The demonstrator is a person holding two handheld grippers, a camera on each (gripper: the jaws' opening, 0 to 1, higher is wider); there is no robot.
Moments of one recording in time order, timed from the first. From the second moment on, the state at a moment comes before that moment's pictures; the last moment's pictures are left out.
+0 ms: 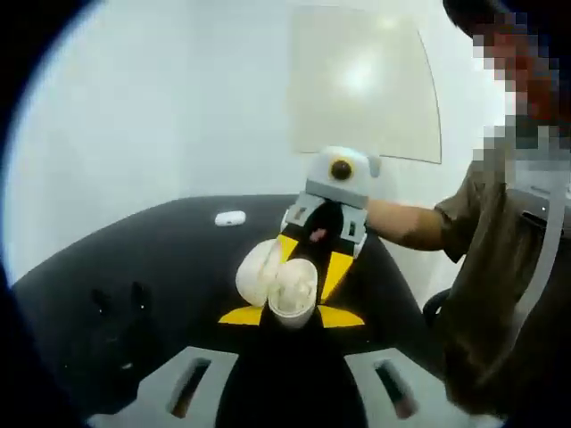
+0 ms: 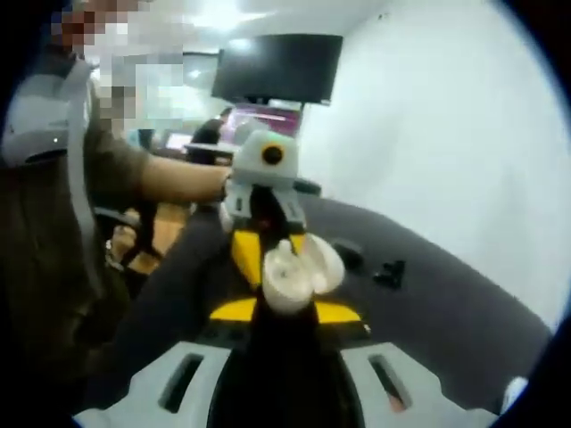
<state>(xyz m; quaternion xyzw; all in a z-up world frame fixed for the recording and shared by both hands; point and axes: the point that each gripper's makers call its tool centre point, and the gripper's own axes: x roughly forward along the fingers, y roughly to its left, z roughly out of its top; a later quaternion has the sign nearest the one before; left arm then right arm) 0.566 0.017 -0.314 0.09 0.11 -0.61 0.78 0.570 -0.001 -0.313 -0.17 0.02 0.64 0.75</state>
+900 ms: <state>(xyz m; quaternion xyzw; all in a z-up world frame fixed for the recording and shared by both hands) 0.565 0.023 -0.310 0.11 0.07 -0.62 0.78 0.595 -0.025 -0.307 -0.37 0.01 0.55 0.75</state>
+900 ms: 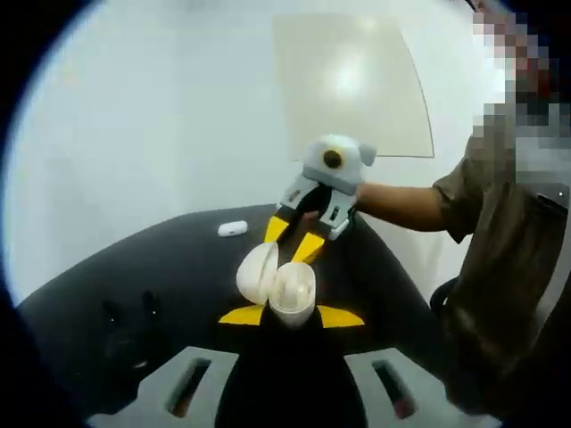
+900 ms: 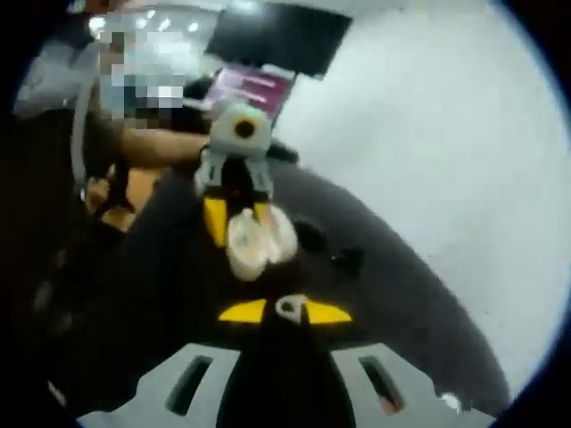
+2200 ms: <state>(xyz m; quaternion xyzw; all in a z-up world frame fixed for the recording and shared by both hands) 0.568 0.026 -0.315 0.11 0.06 -0.61 0.78 0.607 -0.054 -0.295 0.34 0.30 0.44 0.78</state>
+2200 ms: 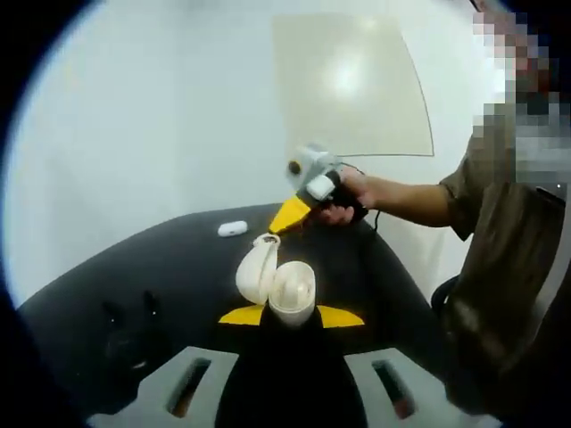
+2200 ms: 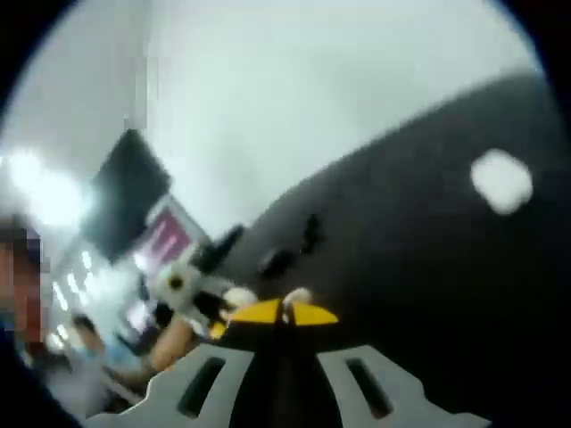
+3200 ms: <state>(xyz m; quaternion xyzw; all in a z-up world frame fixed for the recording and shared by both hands) 0.568 0.024 -0.316 0.13 0.06 -0.61 0.78 0.602 -0.084 -0.315 -0.24 0.16 0.42 0.86</state>
